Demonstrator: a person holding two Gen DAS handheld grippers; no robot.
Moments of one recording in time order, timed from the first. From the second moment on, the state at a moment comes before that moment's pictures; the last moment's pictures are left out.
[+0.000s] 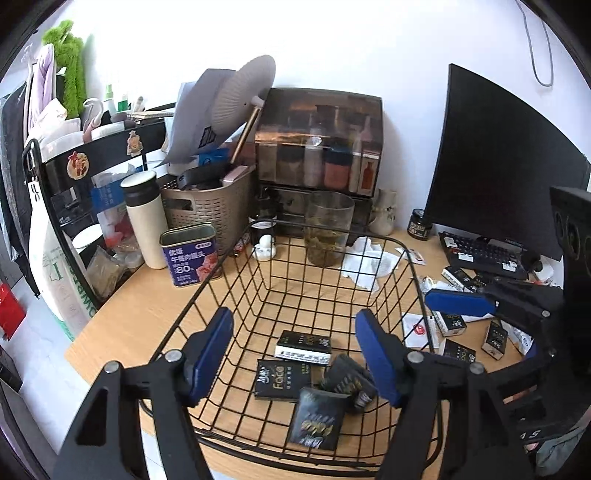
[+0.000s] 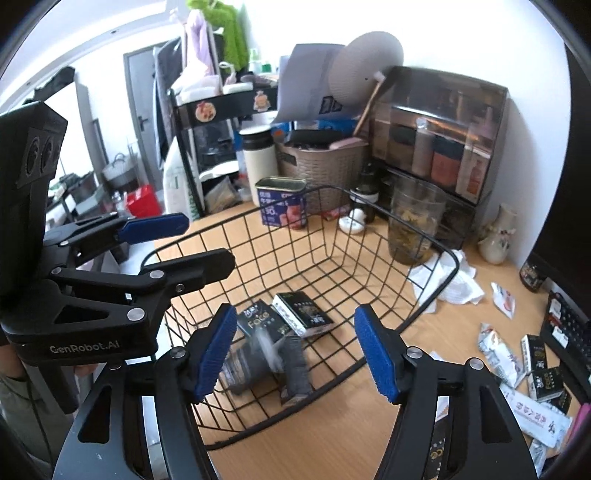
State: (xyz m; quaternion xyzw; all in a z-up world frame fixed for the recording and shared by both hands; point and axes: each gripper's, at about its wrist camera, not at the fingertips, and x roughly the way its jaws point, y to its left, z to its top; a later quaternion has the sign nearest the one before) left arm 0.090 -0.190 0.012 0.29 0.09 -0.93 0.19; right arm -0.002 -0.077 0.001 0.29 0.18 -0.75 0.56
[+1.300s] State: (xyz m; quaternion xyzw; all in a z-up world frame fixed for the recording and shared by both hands) left arm -0.076 -0.002 -0.117 0.45 -0.03 -0.89 -0.03; right arm -0.168 0.209 -0.050 0.39 0.10 -0.88 0.27
